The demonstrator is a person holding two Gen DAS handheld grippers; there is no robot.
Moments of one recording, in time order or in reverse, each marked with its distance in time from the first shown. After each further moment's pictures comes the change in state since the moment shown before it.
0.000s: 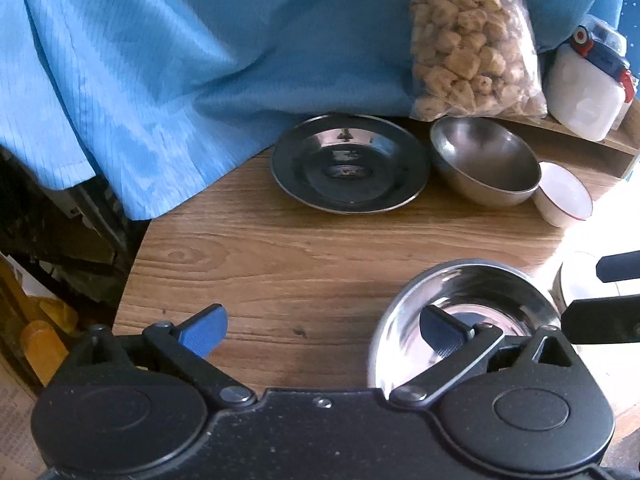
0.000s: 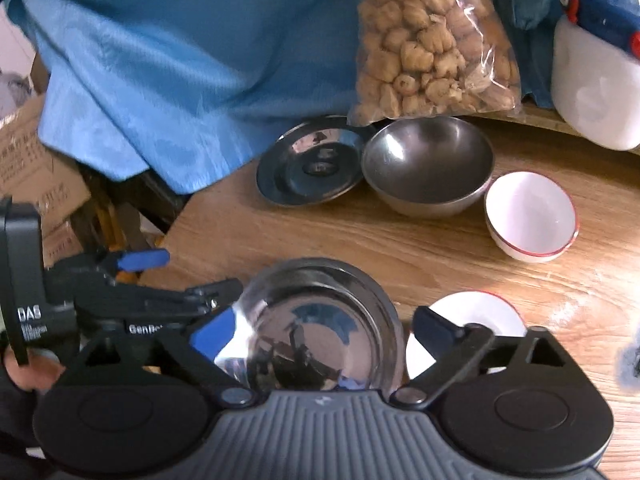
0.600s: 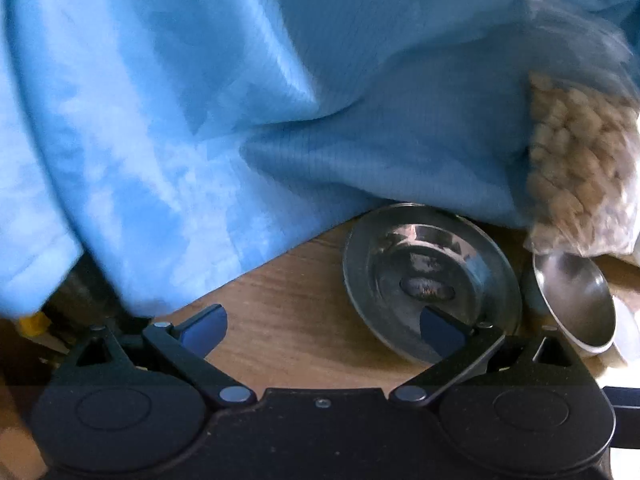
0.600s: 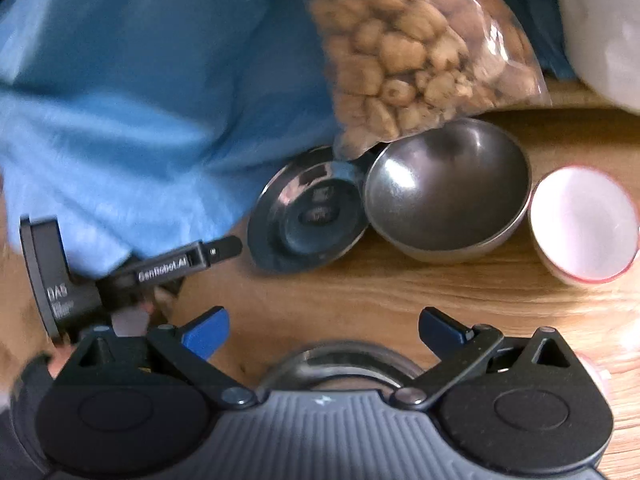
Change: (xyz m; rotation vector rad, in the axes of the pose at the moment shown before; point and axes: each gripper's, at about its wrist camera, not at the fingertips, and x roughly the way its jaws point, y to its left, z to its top) left arm 0.078 0.074 0.072 -0.204 -0.097 -0.058; right arm 0.061 -0.019 0.035 0.247 -0.092 0.085
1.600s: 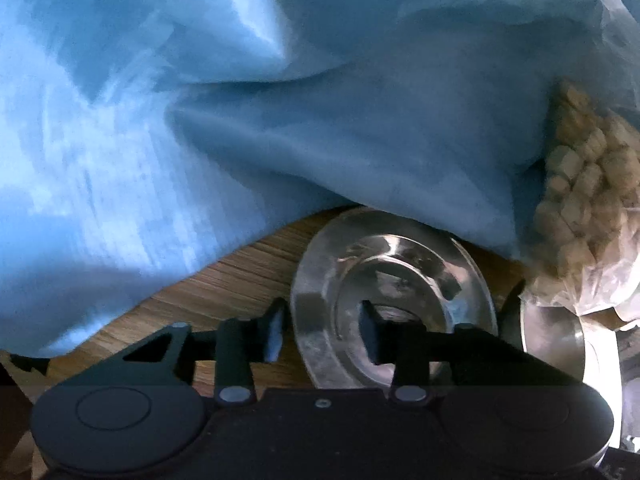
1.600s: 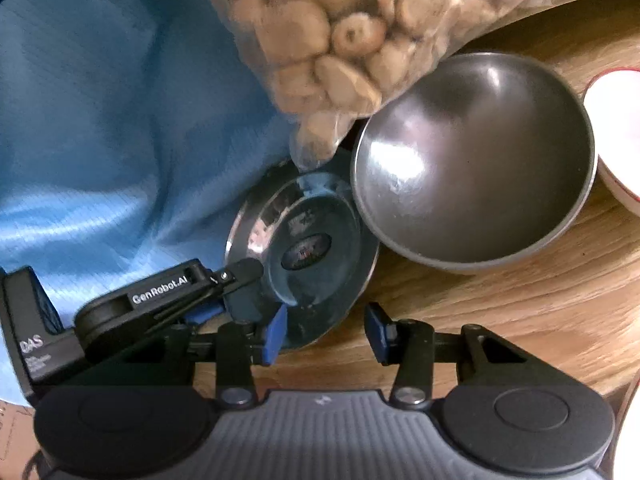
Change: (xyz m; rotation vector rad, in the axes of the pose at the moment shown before) left arm 0.071 -0.008 0.041 -0.112 0.168 -0.168; right arm 0.079 -0.001 0.008 0.313 -0.049 -0.030
